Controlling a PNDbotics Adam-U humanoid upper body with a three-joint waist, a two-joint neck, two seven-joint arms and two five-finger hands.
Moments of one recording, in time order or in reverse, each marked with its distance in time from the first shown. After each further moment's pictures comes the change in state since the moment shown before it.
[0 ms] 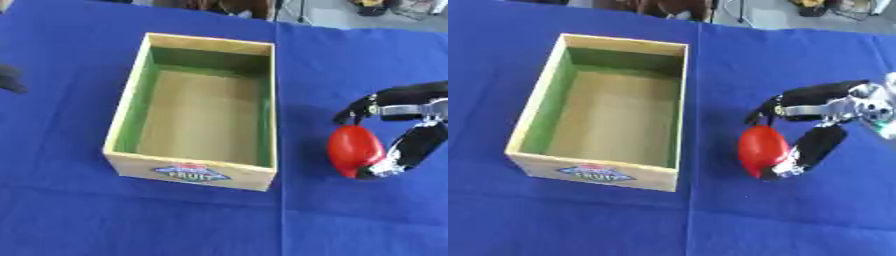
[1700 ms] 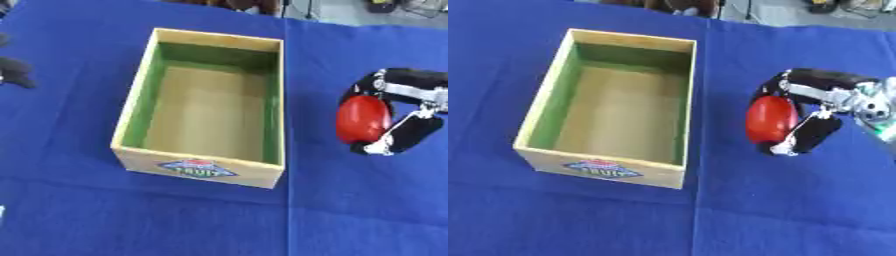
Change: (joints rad) left arm 0.000 -0.008 0.000 0.000 0.000 0.003 -0.004; right arm -0.011 0.030 -0.009 0.007 -0.059 0.145 -0.347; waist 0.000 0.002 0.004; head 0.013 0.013
